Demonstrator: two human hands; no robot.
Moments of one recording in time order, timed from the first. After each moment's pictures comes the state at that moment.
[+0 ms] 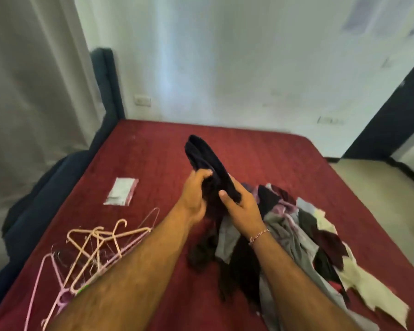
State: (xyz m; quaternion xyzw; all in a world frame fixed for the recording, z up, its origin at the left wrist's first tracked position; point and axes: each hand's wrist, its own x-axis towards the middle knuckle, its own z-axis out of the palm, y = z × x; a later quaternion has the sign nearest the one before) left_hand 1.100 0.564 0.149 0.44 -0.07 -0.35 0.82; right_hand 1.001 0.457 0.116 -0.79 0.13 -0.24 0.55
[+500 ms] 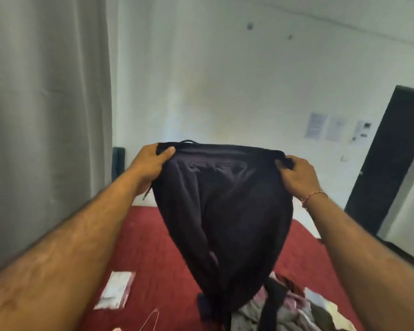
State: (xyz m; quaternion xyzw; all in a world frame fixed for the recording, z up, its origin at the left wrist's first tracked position) left_hand 1.296 0.705 0.402 0.66 -0.32 -0.04 0.68; right_hand 1.063 0.412 0.425 -0.83 0.26 -0.42 0.24
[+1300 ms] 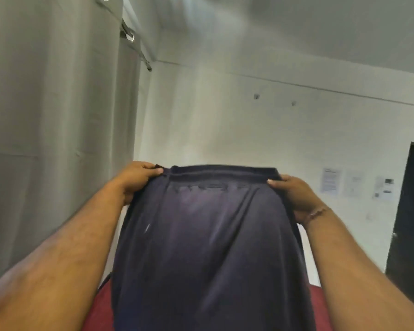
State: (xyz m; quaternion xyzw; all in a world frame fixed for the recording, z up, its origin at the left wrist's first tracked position) left_hand 1.288 0.741 0.509 0.67 -0.29 -0.01 0.69; right_hand 1.055 0.423 0.531 -0.72 0.03 -0.31 0.63
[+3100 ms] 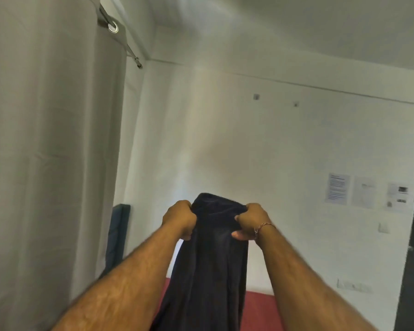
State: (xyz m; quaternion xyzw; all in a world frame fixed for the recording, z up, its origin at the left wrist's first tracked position) left_hand 1.325 0.506 0.454 0.85 -0.23 0.01 0.48; right_hand 1.210 0.328 0.486 -0.89 0.24 -0.24 0.29
